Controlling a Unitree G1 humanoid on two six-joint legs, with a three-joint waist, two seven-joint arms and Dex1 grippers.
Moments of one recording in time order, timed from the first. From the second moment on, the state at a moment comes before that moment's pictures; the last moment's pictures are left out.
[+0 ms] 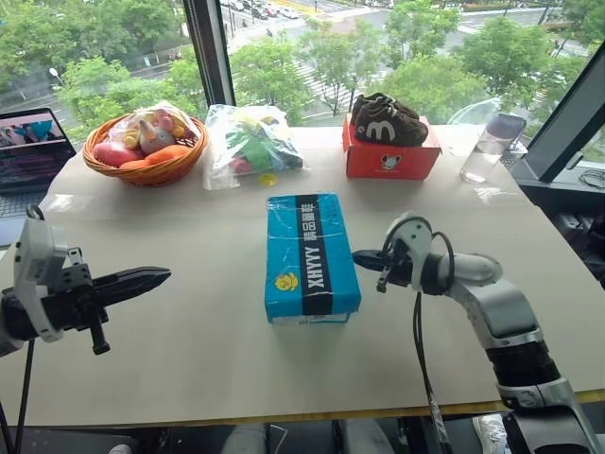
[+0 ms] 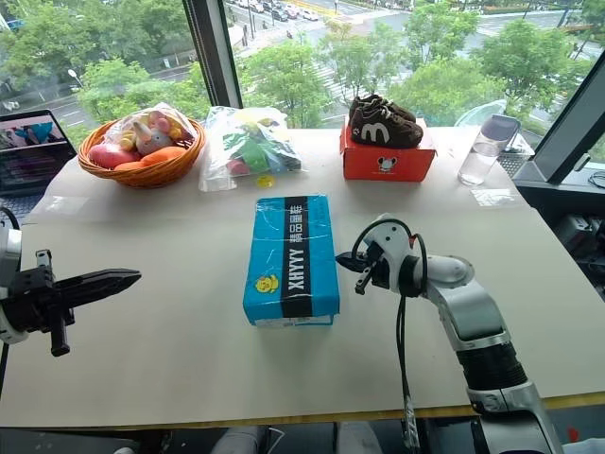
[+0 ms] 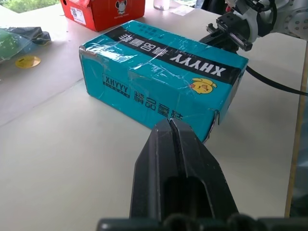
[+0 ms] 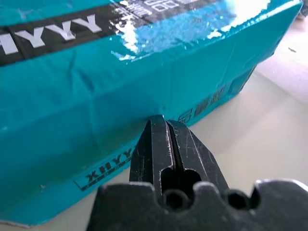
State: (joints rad) left arm 0.13 0.98 0.68 -0.41 -0.88 0.67 -1.11; right arm -0.51 -0.56 0.09 -0.09 0.26 0.53 0.88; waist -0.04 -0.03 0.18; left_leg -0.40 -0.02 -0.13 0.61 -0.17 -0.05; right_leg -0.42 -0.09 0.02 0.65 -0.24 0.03
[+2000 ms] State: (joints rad) left arm 0.05 0.95 0.63 -0.38 -0.86 0.63 -1.09; right arm -1.02 -0.41 0.31 0.01 0.18 0.49 1.01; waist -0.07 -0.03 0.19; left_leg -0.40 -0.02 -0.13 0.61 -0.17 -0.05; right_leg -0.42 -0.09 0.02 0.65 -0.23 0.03
